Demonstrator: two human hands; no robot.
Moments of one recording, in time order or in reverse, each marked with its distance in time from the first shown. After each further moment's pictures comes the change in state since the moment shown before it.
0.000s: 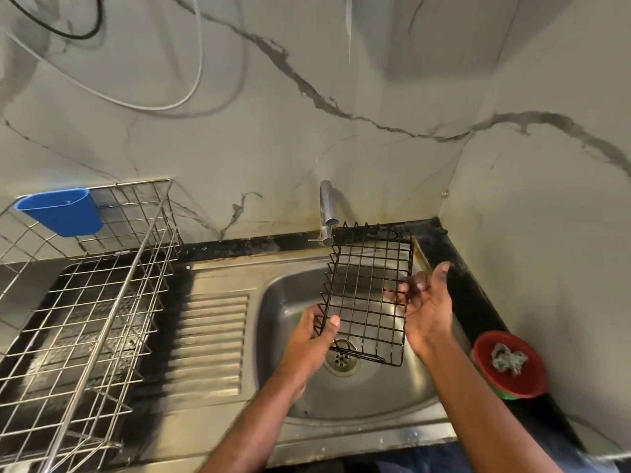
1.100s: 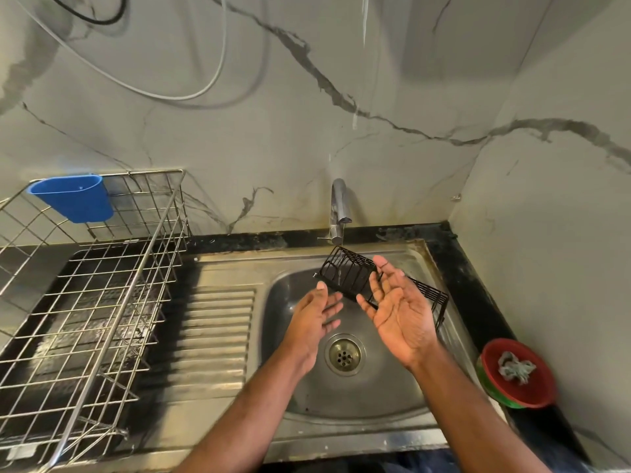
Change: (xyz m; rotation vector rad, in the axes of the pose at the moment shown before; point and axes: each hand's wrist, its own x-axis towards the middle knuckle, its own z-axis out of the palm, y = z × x) left_hand 0.027 0.021 -0.006 -0.402 0.023 -0.033; right_hand -0.012 0.020 0.036 0.106 -0.425 0.200
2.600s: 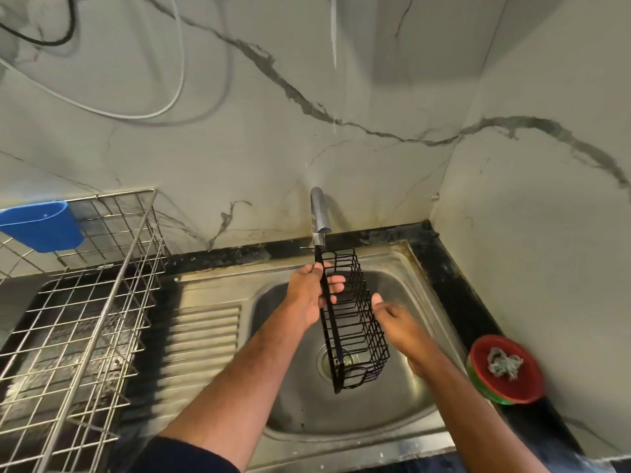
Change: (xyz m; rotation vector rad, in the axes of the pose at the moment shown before) left_hand 0.067 0.047 0.039 -0.055 0.083 -0.103; right_hand -0.007 -0.014 -0.025 -1.042 0.350 0.280
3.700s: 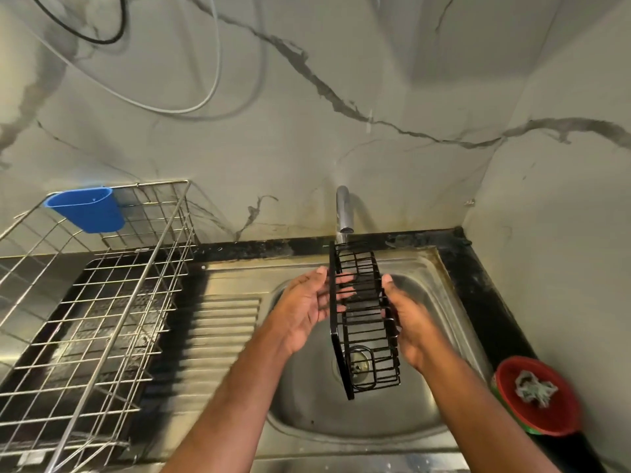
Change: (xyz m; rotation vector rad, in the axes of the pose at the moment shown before) left_hand -0.055 0.007 -0.043 -0.014 -0.222 0.107; right_hand 0.011 -0.028 0.009 0.604 -0.104 0.015
